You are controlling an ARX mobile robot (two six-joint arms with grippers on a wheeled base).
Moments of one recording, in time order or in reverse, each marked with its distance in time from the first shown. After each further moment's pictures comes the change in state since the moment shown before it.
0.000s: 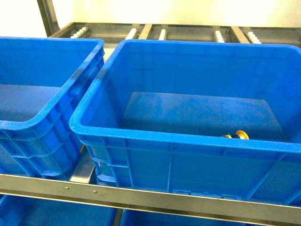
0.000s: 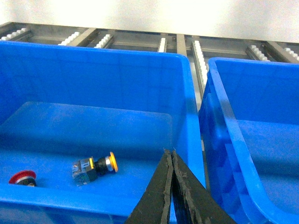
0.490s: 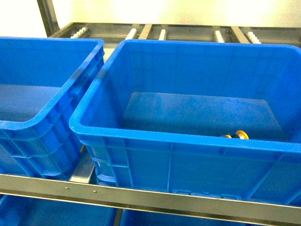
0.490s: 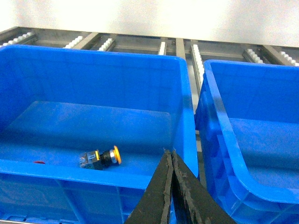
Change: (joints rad) left arm 0.095 -0.426 -0.062 -0.362 0.097 0.003; right arm 0.000 -0.430 -0.067 -0.349 0.000 0.000
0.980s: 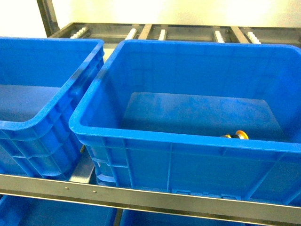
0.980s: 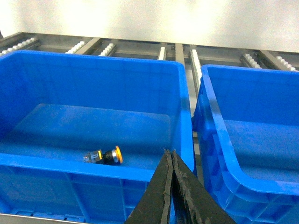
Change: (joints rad) left arm 0.000 -0.300 0.000 -0.283 0.000 0.001; right arm 0.000 -0.310 -0.001 -0.294 0.000 0.000
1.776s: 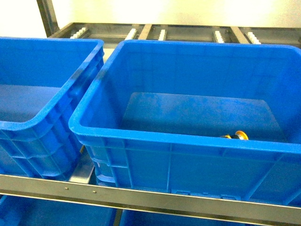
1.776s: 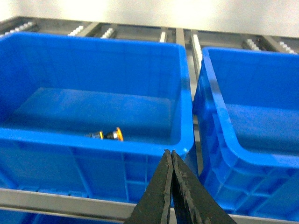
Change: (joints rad) left arm 0.000 -0.267 0.000 -0.319 0.001 0.000; right arm 0.000 -0.209 0.001 -0.235 0.000 0.000
